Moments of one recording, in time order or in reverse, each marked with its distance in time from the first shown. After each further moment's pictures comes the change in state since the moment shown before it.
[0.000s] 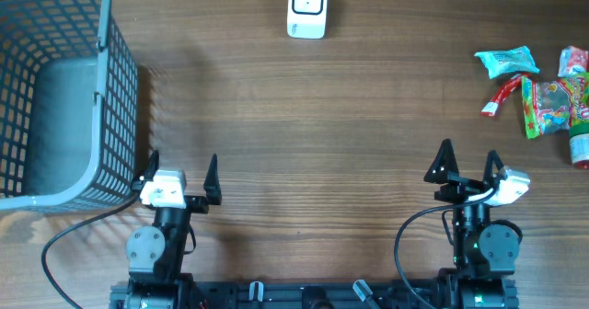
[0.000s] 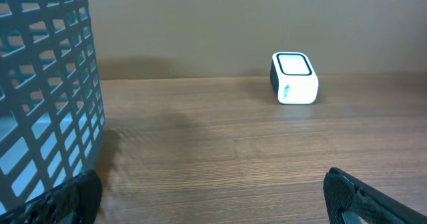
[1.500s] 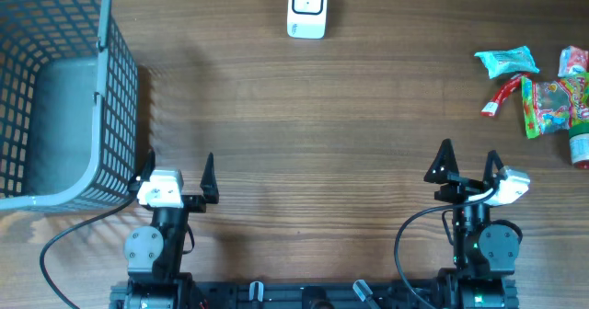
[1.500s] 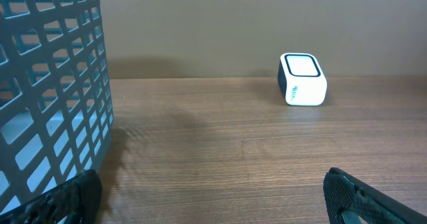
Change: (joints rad) left arm 0.029 0.000 0.000 0.000 0.005 0.003; right arm 0.000 0.000 0.000 0.000 0.000 0.000
